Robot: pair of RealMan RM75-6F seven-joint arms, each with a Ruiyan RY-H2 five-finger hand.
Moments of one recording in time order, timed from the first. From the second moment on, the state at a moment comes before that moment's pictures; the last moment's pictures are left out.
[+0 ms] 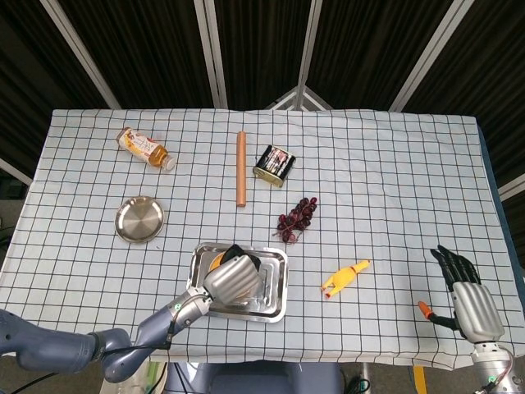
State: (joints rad) left arm -0.91 -1.62 0.00 -1.68 1.40 1.07 1.52; right arm 0.07 -1.09 0.01 -1.73 -1.51 1.40 0.12
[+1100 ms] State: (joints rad) left arm -0.87 -1.51 0.00 -1.66 1.43 1.07 1.49; right arm 0.07 -1.09 0.00 -1.74 -1.50 1.39 0.12
